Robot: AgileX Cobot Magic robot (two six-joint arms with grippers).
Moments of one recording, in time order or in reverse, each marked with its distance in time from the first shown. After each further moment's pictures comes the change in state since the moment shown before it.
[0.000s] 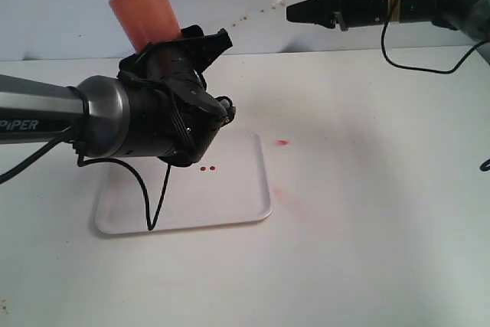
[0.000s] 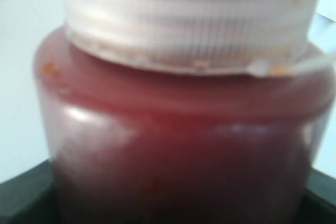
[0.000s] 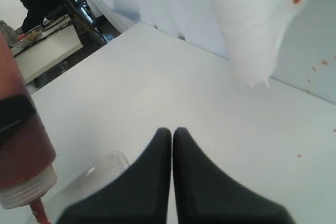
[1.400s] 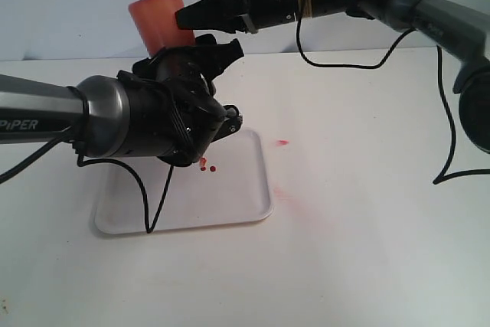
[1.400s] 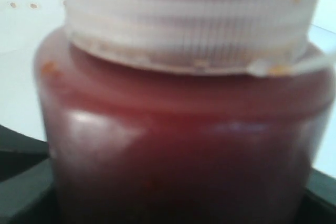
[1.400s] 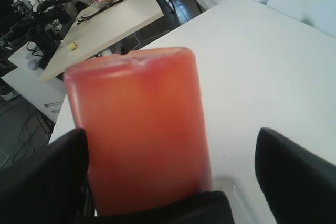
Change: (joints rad) left arm 0.000 0.000 0.000 0.000 -0.104 0.050; right arm 0.275 -0.104 0.058 0.000 -0.001 0.033
